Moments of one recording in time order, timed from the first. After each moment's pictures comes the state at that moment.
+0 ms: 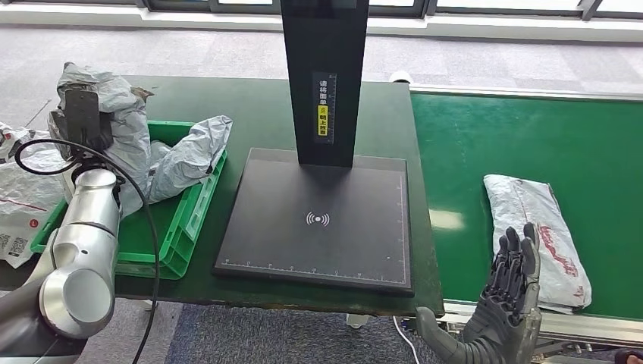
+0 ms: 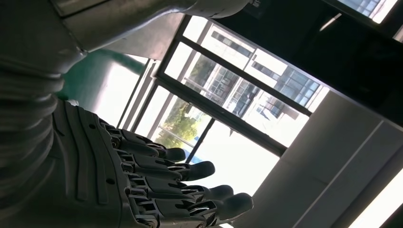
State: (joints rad) left arm -0.88 0.14 0.50 -0.57 -0.64 0.51 -0.40; right arm 0.33 0.25 0.18 -1.86 0.67 -0.42 -0.70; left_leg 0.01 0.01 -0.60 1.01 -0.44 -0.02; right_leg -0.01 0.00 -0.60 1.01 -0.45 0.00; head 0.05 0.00
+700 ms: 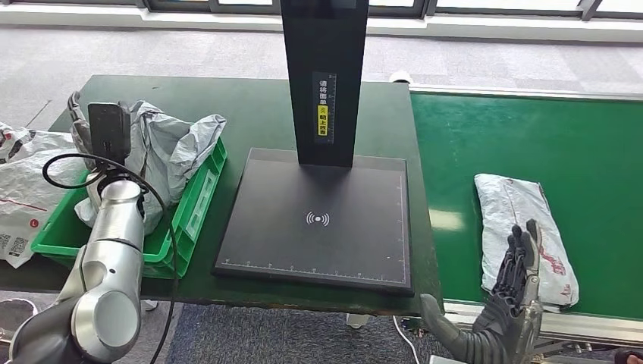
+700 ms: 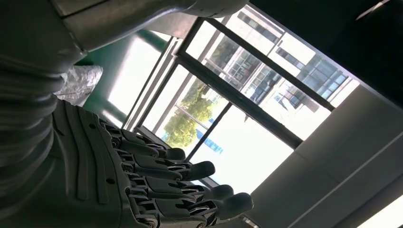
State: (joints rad) left arm -0.79 0.01 0.49 -0.72 -0.61 0.53 -0.38; right arm 0.32 0.24 0.13 -1.85 0.78 -0.46 -0.63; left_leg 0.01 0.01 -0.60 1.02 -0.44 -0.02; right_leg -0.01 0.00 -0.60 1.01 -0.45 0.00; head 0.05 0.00
